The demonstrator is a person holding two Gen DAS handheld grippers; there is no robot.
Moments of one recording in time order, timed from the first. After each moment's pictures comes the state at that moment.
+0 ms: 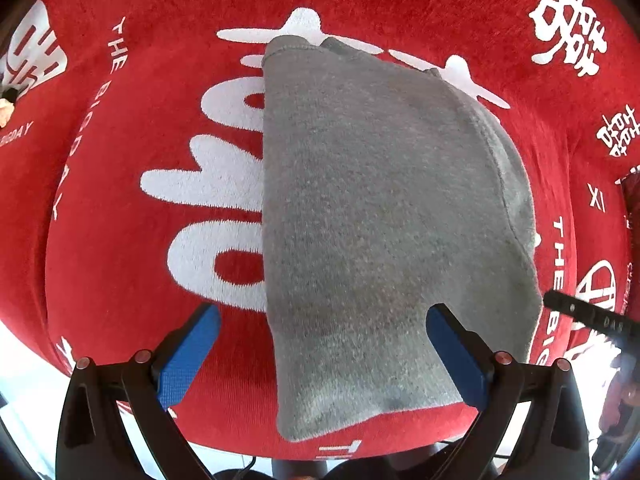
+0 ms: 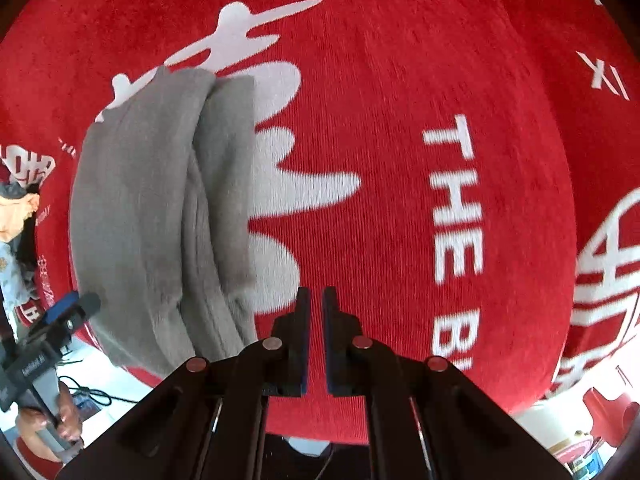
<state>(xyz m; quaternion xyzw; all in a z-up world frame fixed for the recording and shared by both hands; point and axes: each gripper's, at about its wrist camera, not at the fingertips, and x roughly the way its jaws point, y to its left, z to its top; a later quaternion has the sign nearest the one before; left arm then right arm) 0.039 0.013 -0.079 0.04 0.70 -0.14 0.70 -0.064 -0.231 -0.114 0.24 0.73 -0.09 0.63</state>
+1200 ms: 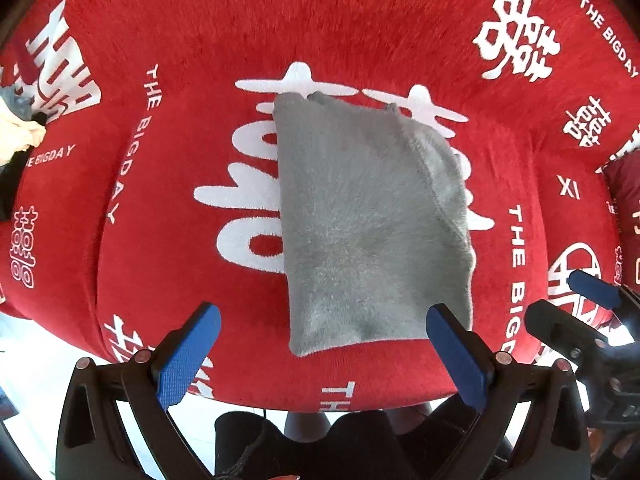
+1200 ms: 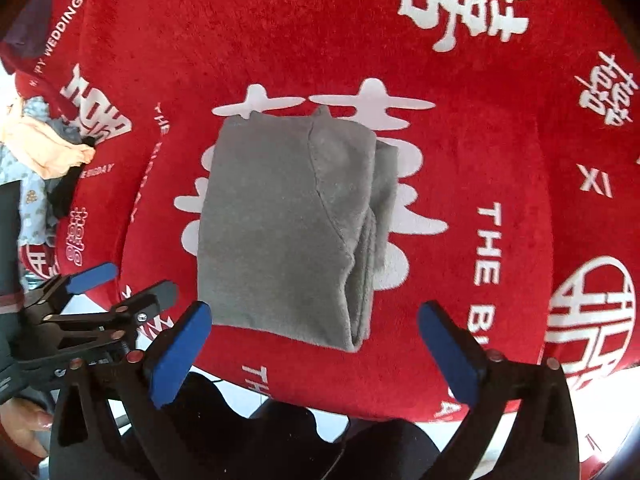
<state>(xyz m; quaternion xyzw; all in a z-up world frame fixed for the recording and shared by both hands) 0.007 0.021 0.026 0.06 0.67 -0.14 0.73 -0.043 -0.124 0.014 0.15 0.68 -0.03 0.72</state>
